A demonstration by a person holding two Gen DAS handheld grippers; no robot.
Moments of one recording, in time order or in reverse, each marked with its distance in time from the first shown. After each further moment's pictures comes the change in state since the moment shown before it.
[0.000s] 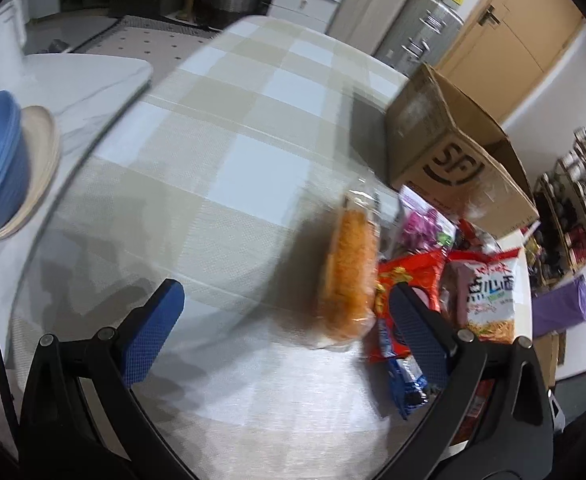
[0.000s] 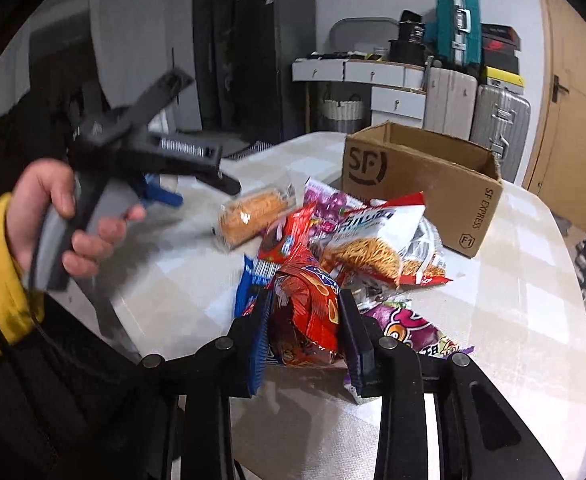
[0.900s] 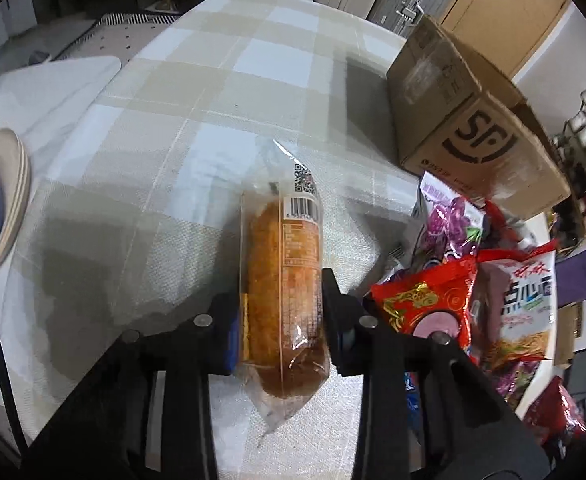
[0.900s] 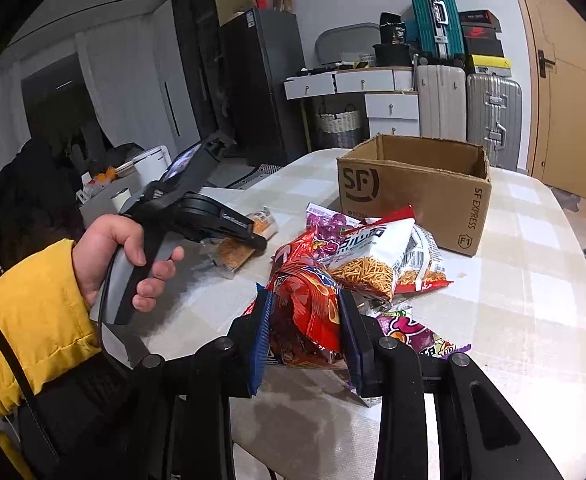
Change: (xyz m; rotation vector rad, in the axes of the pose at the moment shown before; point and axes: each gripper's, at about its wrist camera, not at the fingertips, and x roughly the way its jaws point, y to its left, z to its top) left arm 0.057 -0.016 0.024 0.071 0.085 0.029; right arm -0.023 -0.012 0.007 0.121 -0.053 0.060
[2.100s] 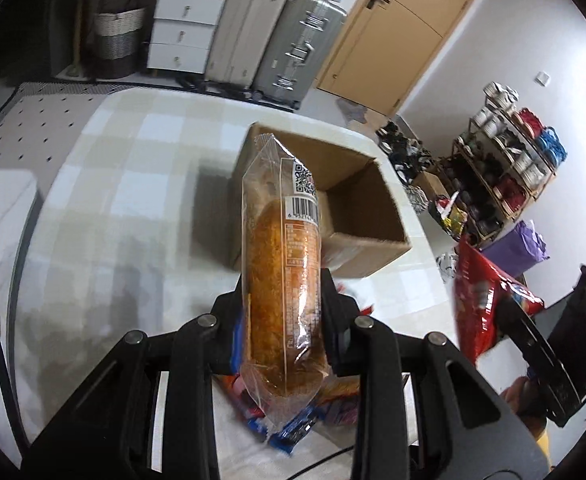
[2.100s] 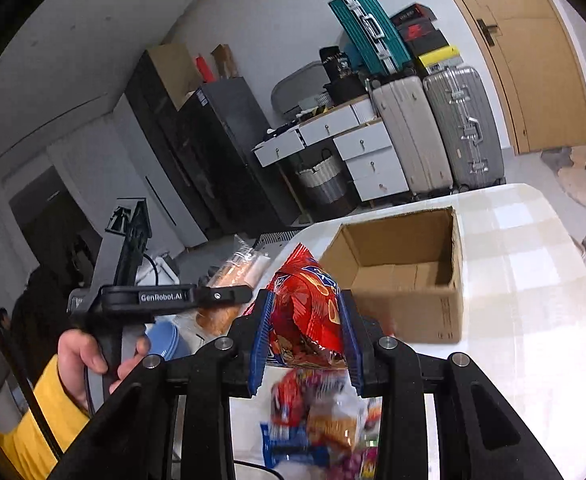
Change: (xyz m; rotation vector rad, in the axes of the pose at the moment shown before) left arm -0.116 -0.109 0.066 0.214 -0.129 -0.284; right arm -0.020 -0.085 0.116 0.317 -0.176 0.073
